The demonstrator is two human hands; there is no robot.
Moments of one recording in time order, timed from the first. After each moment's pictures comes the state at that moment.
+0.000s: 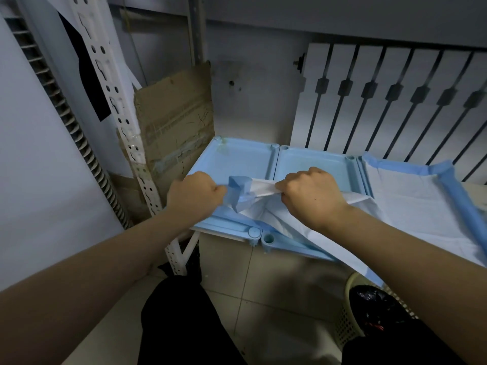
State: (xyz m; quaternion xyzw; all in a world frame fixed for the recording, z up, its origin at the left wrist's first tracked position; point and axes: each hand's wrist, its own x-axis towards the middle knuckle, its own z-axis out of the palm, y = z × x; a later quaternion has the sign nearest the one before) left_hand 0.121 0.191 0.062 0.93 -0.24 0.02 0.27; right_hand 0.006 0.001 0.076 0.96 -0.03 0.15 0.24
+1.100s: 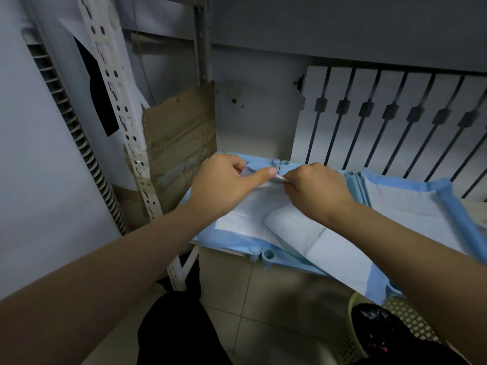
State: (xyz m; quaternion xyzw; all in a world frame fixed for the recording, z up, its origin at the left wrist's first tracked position) left_hand 0.087 0.162 0.117 0.79 -0.34 0.09 0.50; right_hand 0.004 -0.002 0.119 0.98 -0.08 0.19 0.04
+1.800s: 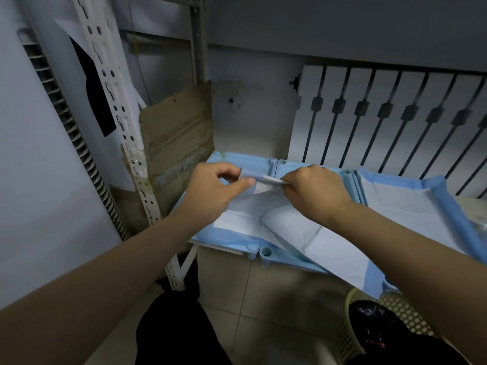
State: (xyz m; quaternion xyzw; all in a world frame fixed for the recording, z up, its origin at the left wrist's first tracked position) left_hand 0.097 0.175 0.094 0.75 -0.35 0.03 0.57; right_hand -0.001 -0.004 0.116 0.98 -0.09 0.17 0.03
